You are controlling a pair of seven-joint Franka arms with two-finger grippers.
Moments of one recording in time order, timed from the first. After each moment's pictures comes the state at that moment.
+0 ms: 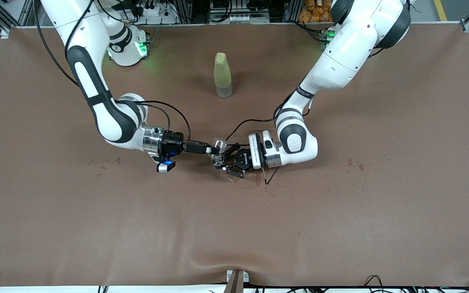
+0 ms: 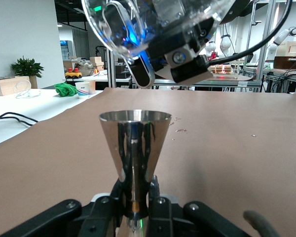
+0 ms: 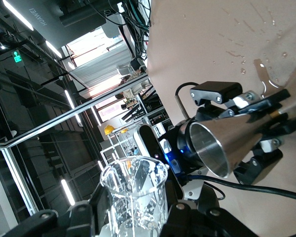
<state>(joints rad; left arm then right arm) -0.46 0.91 -0.18 -1.53 -1.94 2.24 2.54 0.34 0.48 0.07 -1.94 1.93 2.03 -0.51</state>
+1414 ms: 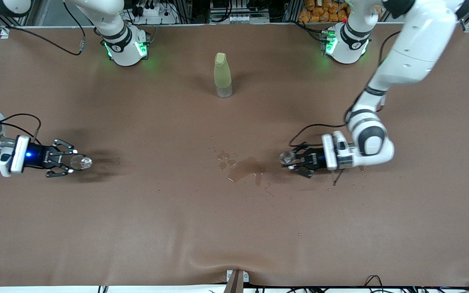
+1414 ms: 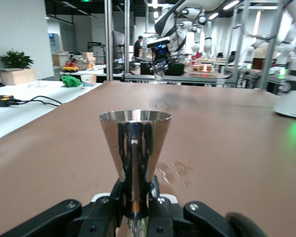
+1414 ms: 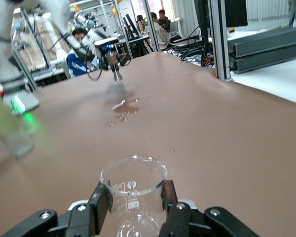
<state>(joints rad) 0.05 0.66 -0.17 -1.93 -1.51 1.88 2.53 -0.55 0.67 0.04 -1.73 1.04 1.59 -2.28</state>
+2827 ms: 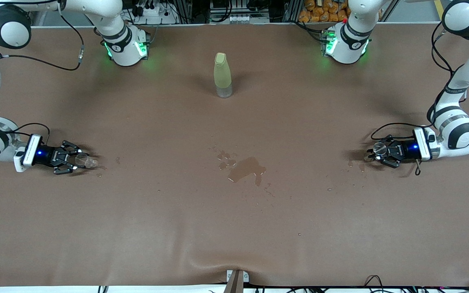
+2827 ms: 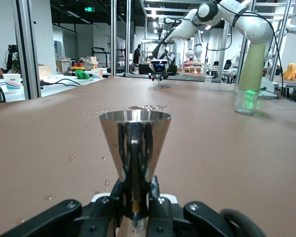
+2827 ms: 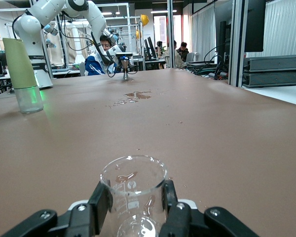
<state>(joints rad) 0.63 0.88 -0.17 -1.77 -1.01 1.59 2.60 -0.64 0.95 0.04 -1.60 1.02 1.50 -2.56</state>
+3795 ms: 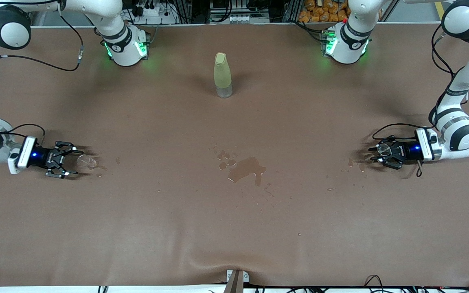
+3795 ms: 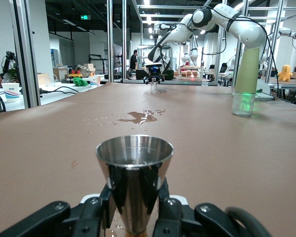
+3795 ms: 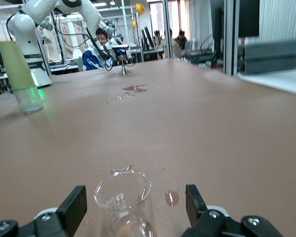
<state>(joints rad) 0.63 0.89 -0.16 -1.73 -1.00 1.54 2.61 -0.64 0.93 0.04 -1.52 0.96 1.49 -2.39</state>
